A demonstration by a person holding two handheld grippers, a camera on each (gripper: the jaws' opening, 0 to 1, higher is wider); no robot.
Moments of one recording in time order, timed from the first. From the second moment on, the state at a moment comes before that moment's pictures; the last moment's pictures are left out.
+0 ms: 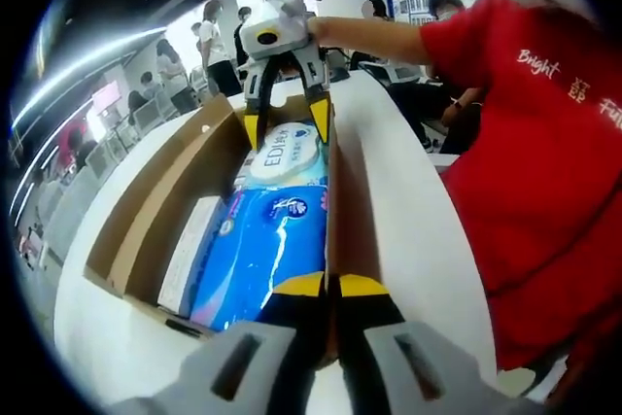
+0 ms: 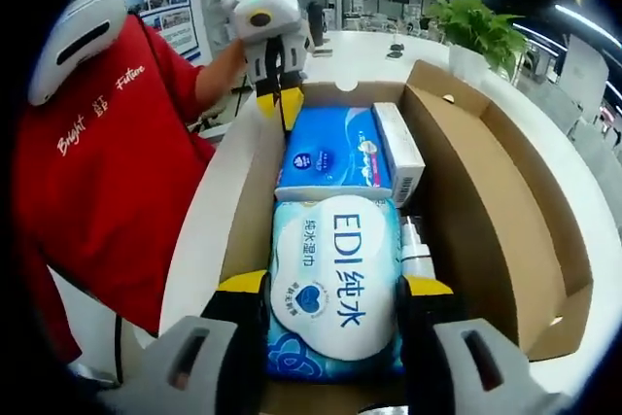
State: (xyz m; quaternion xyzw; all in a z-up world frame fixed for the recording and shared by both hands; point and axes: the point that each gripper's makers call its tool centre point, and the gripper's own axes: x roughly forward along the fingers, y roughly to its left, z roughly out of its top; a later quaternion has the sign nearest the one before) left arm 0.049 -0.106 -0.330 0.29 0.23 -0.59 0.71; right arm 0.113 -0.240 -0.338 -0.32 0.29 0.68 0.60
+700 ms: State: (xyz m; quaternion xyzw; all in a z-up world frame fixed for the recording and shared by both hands) left arm 0.049 -0.105 -0.335 0.27 0.24 -0.61 0.70; right arm 0.107 -0.230 -0.359 -0.39 0.34 0.66 0.54
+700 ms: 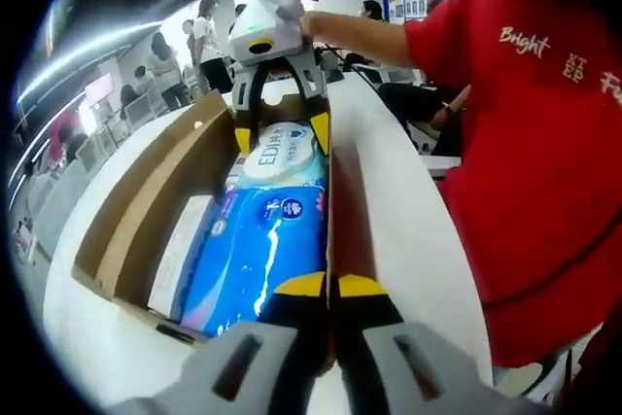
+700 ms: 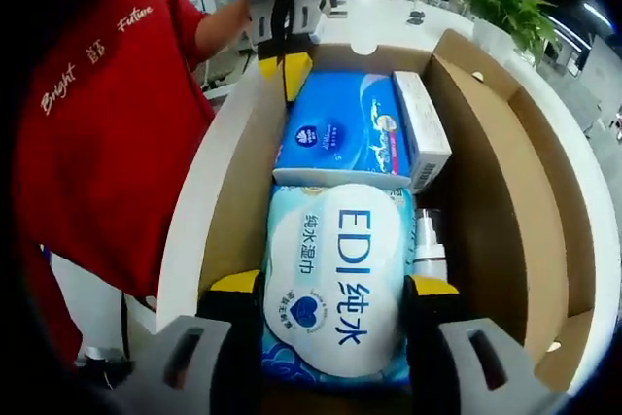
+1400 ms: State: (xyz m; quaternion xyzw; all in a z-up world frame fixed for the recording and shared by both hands) left arm 0.044 -0.108 -0.333 0.26 0.25 -0.61 0.70; right arm 0.107 -0.234 -0.372 -0.45 0.38 0.62 0.52
